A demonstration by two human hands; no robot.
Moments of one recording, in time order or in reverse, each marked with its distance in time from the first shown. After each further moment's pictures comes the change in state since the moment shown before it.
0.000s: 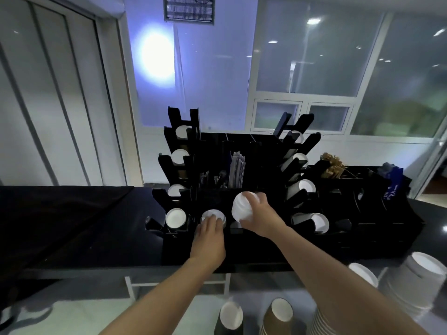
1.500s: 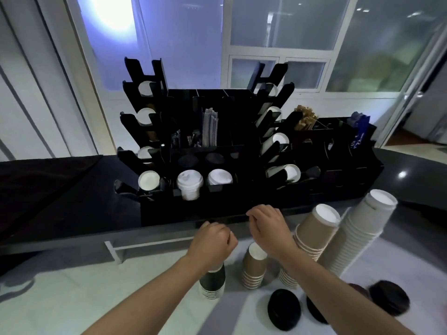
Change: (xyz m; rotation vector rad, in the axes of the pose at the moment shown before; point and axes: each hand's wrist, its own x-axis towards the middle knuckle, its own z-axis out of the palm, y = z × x) left_hand -0.083 0.058 0.033 -0.125 0.134 0.385; right_hand -0.167 0.048 0.045 -0.091 0.361 -0.157
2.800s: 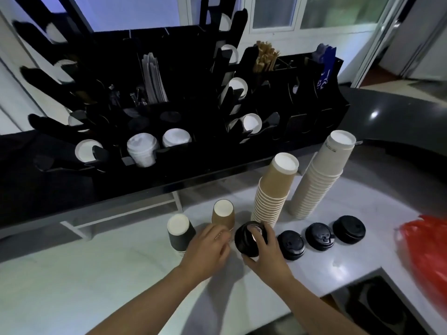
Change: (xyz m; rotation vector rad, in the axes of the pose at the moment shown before) left_hand -0.074 0.076 0.077 -0.270 -0.151 0.135; right_hand -0.213 0.042 0.040 0.209 -0.192 0.443
